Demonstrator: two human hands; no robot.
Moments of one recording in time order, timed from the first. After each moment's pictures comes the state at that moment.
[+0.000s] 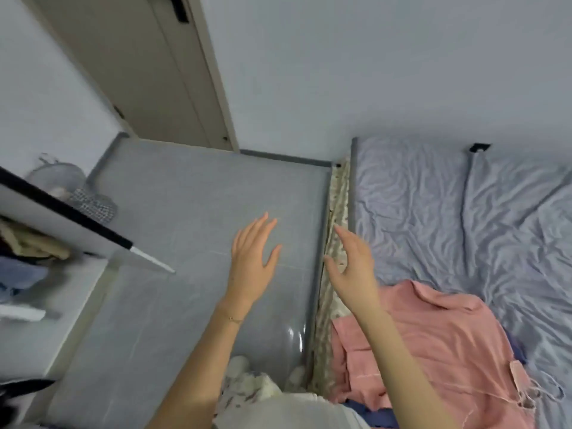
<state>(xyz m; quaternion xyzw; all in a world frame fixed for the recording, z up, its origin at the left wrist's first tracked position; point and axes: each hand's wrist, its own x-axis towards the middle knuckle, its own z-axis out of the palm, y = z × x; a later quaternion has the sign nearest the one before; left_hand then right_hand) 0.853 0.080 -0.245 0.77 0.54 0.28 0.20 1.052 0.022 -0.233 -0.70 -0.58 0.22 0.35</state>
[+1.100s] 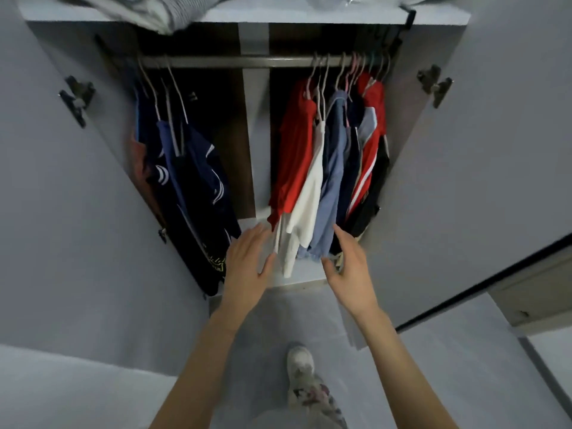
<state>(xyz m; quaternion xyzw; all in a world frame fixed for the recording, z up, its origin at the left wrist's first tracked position) 0.151 -0.046 -0.199 0.31 0.87 0.37 -0.04 0.264 0.129 -0.175 -0.18 -0.88 0.39 0.21</state>
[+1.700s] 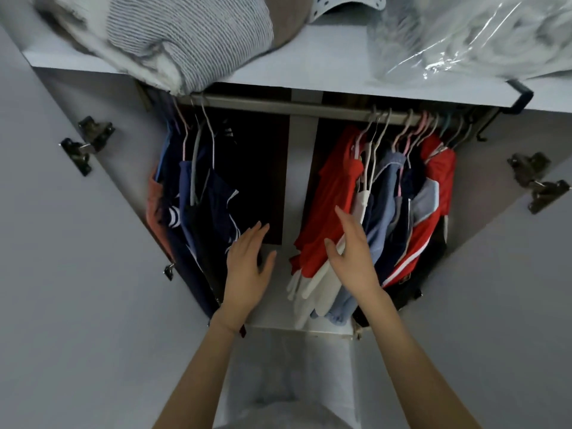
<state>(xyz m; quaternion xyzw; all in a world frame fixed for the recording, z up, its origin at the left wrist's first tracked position) -0.005 0.030 -0.187 0.19 0.88 0.42 -0.08 0.037 0.235 -0.149 -0.07 -0.89 0.42 0.16</state>
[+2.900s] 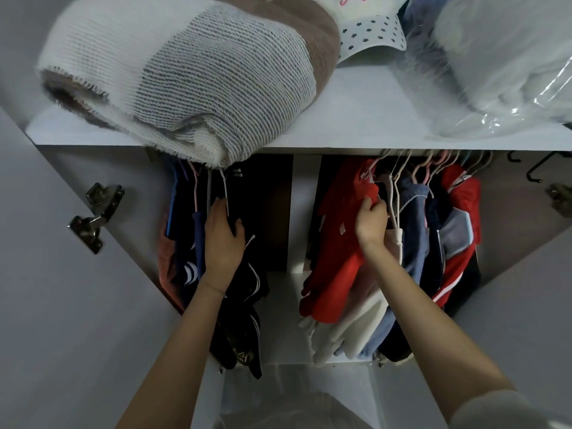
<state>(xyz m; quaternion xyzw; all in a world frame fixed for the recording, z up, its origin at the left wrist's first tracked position) -0.192 -0.015 -0.148 0.13 0.87 0.46 -0.14 -0.143 0.251 -0.127 -0.37 -0.72 0.51 0.29</state>
